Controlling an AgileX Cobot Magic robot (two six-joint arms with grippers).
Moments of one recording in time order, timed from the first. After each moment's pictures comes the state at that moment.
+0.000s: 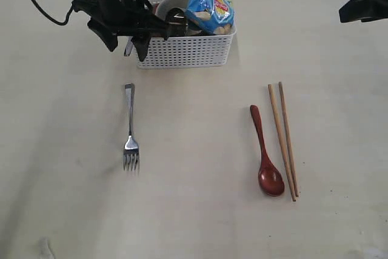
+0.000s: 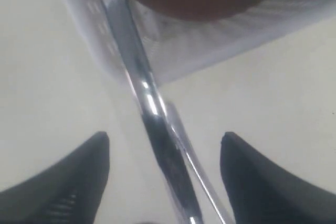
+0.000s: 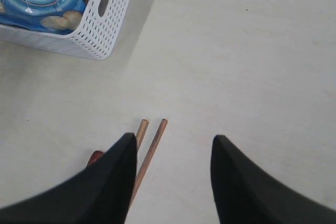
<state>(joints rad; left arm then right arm) -0.35 2.11 -1.76 0.02 1.22 -0.12 -0.14 1.54 -1.11 0.60 0.84 -0.75</state>
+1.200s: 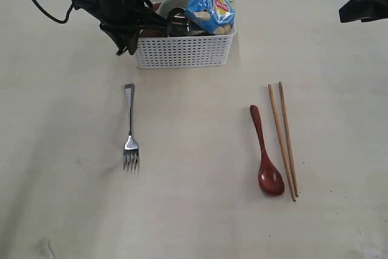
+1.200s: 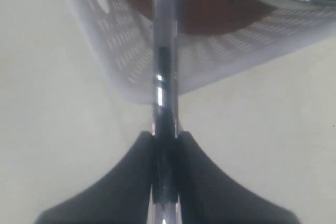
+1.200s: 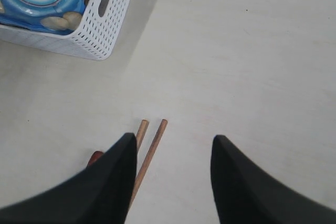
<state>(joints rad) -0.35 2.11 -1.76 0.02 1.19 -0.12 -0.14 1.54 -1.11 0.60 0.84 -0.75</state>
